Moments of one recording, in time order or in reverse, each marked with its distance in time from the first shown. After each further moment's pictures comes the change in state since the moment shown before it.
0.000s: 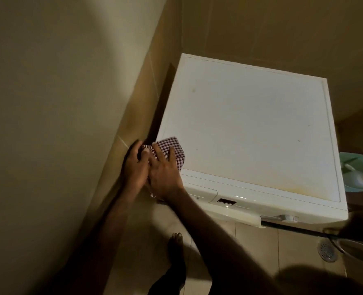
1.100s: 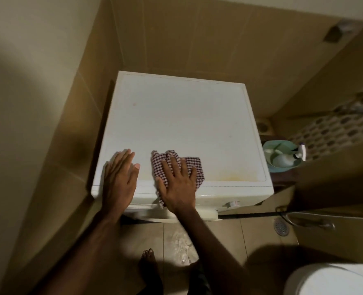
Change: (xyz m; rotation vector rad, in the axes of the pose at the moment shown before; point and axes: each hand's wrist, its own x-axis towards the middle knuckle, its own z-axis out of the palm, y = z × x) left_hand -0.047 0.033 0.070 0.392 -0.097 0.609; right_hand -0.129 0.121 -0.016 0.186 0.144 0.609
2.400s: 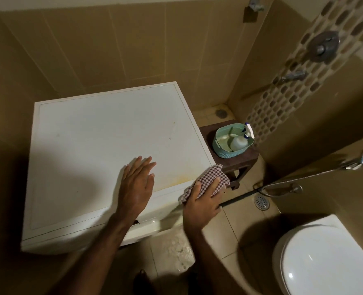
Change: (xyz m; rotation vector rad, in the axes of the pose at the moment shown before) left_hand 0.021 0.164 0.106 -0.001 -0.252 0.380; right_hand -0.057 0.157 -0.017 0.430 0.452 1.088
